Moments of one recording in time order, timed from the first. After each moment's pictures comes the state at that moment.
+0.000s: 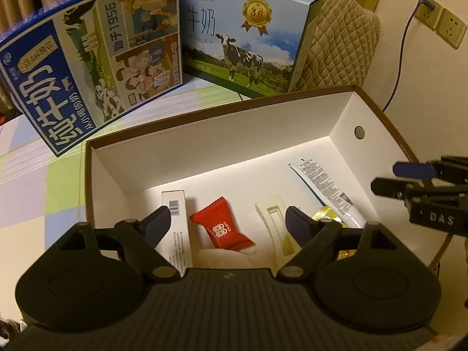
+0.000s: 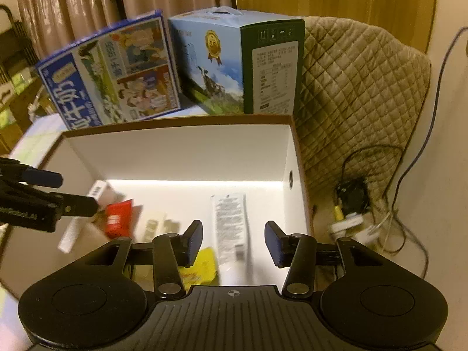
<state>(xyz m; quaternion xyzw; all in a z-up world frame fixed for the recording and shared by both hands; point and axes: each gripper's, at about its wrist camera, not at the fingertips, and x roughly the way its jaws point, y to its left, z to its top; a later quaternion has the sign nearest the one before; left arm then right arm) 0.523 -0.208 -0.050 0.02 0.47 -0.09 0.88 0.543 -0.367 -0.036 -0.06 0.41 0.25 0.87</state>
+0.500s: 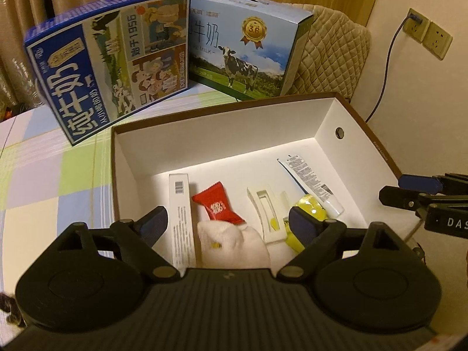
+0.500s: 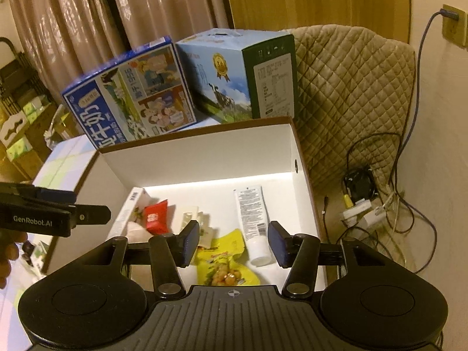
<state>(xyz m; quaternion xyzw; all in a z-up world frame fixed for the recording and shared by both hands) 0.473 -0.197 -0.021 -0.01 0.45 -0.09 0.89 0.490 -0.385 0.001 0.00 0.41 0.25 0.88</state>
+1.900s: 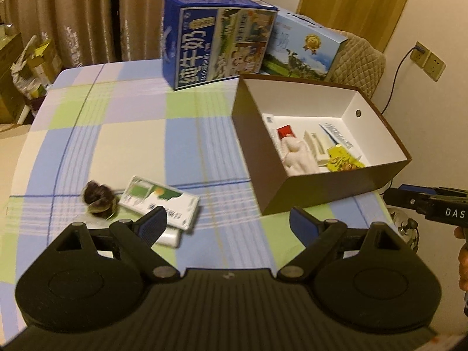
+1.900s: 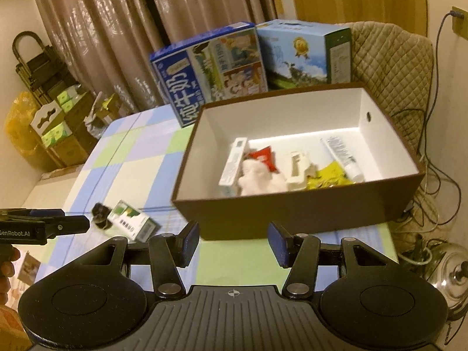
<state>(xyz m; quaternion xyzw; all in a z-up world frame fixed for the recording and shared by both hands) 0.275 -0.033 0.013 -0.07 0.43 -0.05 0.90 0.309 -0.292 0.021 0.01 0.42 0.28 0.87</state>
